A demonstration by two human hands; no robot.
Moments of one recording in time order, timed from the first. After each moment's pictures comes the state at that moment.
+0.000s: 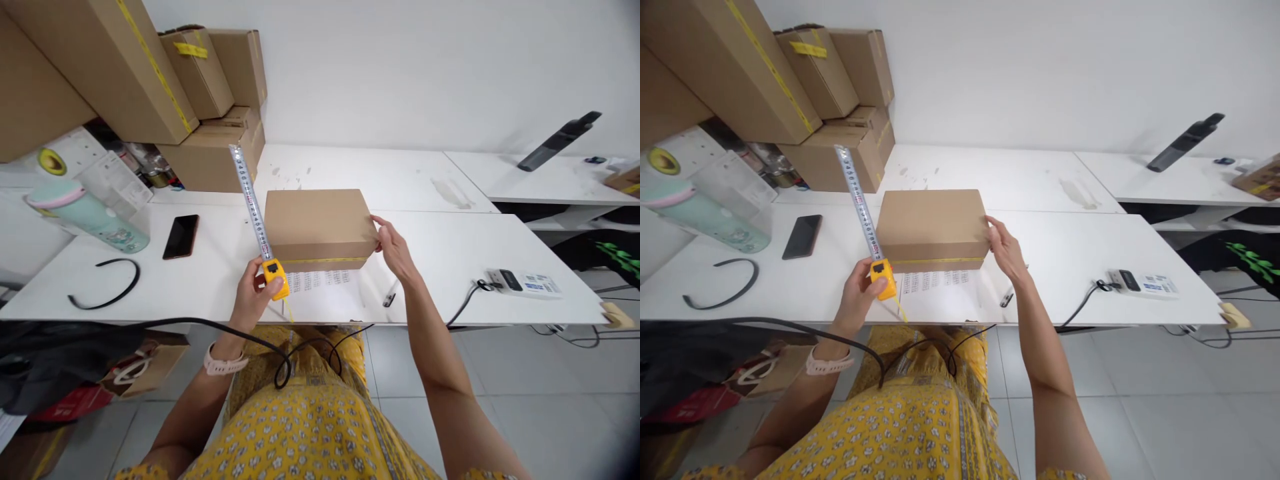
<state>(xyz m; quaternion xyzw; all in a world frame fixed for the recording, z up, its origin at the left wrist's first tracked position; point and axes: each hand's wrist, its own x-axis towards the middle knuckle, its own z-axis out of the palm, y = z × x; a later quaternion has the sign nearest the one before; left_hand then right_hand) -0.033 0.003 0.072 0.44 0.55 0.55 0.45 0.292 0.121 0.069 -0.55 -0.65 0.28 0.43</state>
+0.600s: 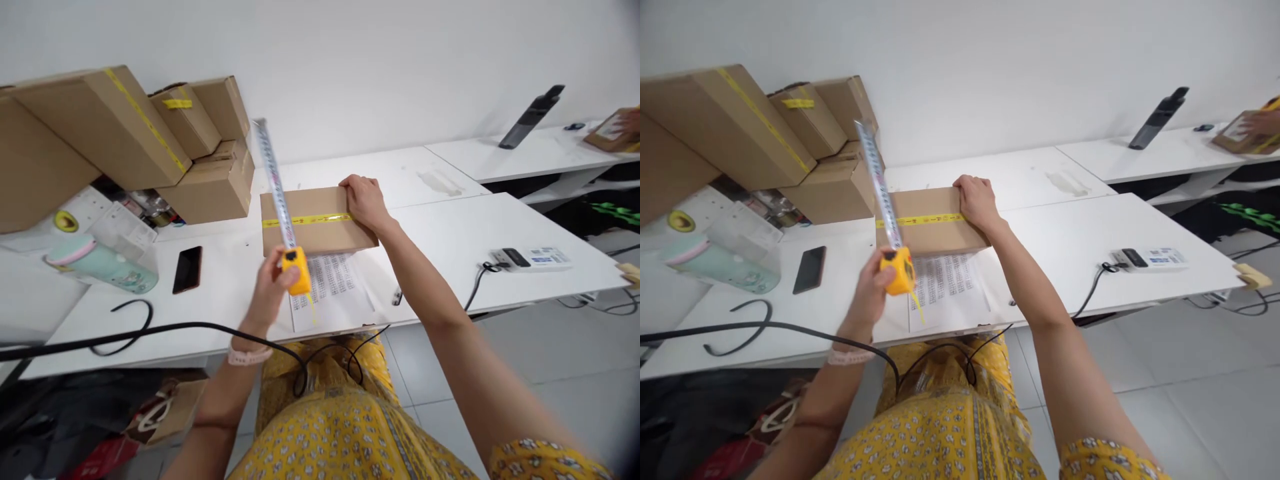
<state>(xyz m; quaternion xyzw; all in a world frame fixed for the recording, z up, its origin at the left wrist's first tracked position) -0.006 0.044 0.123 0.51 0.41 0.54 0.53 0.239 0.218 0.133 -0.51 -0.77 -0.02 0.38</state>
